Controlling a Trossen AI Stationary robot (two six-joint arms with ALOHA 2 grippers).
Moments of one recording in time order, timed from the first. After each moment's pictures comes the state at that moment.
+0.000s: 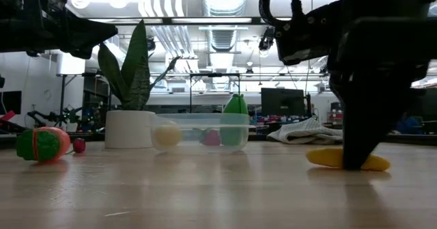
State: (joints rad) left arm -0.01 0.19 0.00 0.29 -0.19 0.14; right arm 0.54 2.05 1.39 -0.82 0.23 0.97
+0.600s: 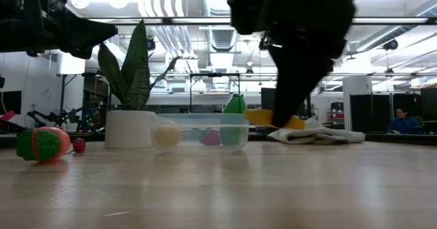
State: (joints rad) left arm -0.01 0.19 0.00 0.29 -0.19 0.14; right arm 0.45 2.04 1.51 -0.82 0.32 0.74
